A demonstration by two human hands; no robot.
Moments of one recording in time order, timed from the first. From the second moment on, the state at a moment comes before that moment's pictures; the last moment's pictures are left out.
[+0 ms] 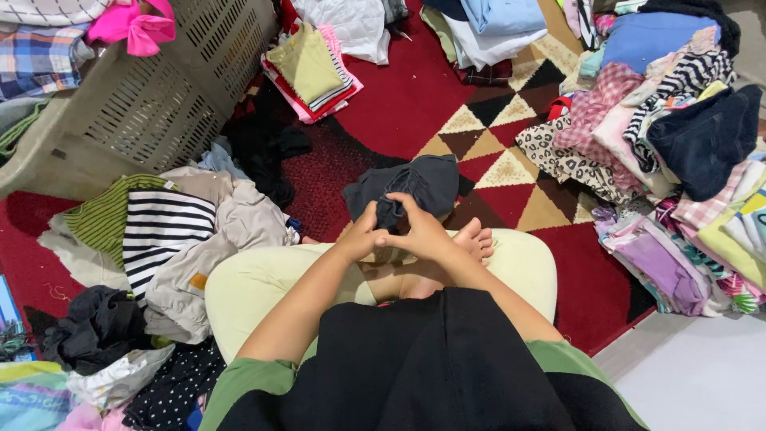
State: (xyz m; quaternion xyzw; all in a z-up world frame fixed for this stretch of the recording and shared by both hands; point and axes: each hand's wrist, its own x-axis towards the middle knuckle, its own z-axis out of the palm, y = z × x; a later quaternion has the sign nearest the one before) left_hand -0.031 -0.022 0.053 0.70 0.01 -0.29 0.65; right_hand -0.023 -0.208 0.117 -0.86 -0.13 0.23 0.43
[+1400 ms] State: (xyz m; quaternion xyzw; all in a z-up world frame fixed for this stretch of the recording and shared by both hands) left_hand -0.012 -0.018 0.268 0.88 -0.41 0.22 0.09; right_hand -0.001 -0.296 0.281 -0.92 -0.34 -0.04 0.20
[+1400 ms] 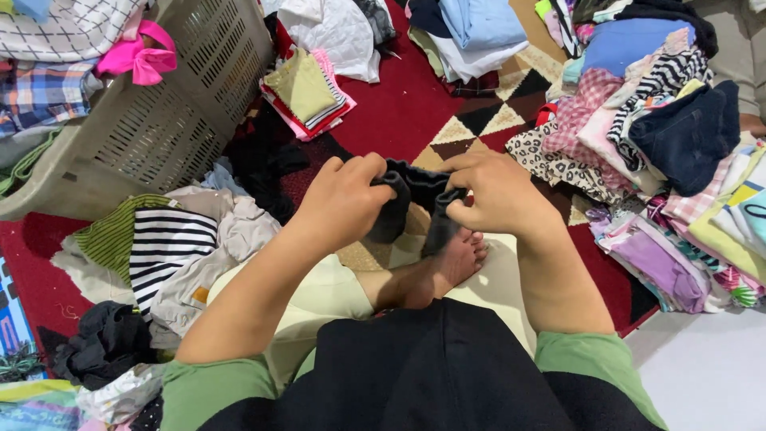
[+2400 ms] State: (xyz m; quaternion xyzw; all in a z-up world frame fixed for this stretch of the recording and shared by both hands) left_hand -0.057 -0.010 0.279 0.88 -0.31 0.05 0.37; right_hand -0.013 -0.253 0.224 -0.79 -0.43 -0.14 0.41
